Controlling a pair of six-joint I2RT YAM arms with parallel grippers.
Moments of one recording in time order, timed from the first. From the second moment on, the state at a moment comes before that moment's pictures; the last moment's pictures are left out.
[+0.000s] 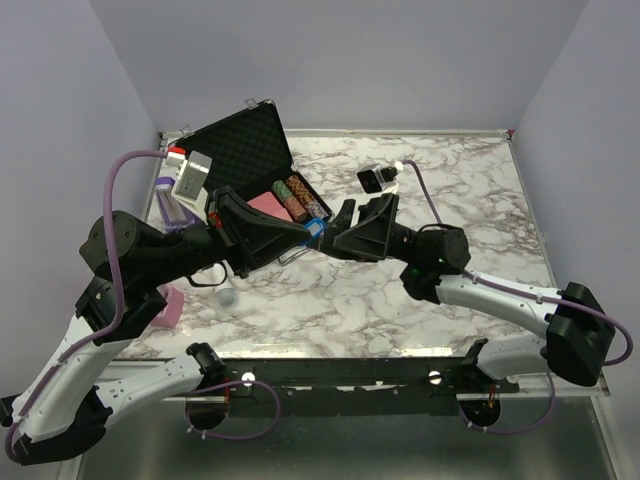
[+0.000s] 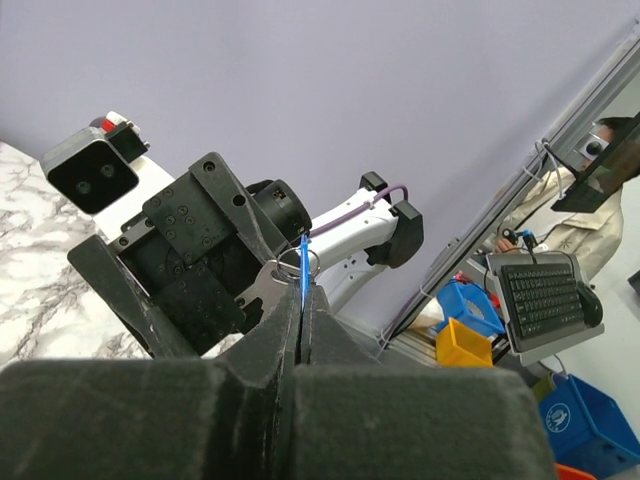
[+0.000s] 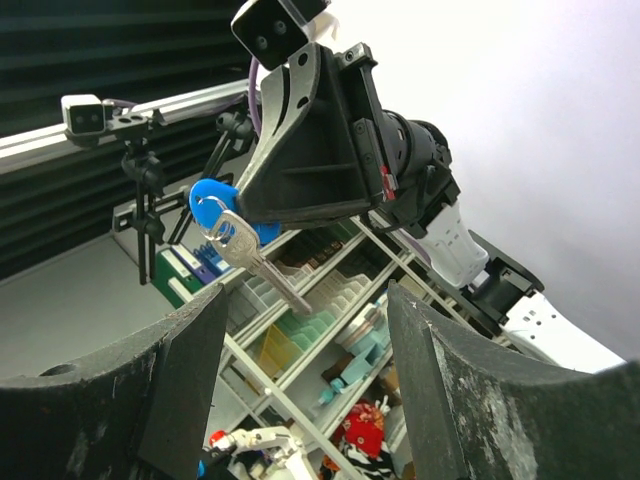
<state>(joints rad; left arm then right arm) -0.83 0.80 1.38 -0.29 0.43 -0.65 0.92 1.32 0.84 1.30 -0.54 1.59</state>
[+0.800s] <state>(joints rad) -0.83 0.82 1.29 -0.18 0.39 -0.67 0.92 1.35 0.87 1.32 -0.48 1.71</state>
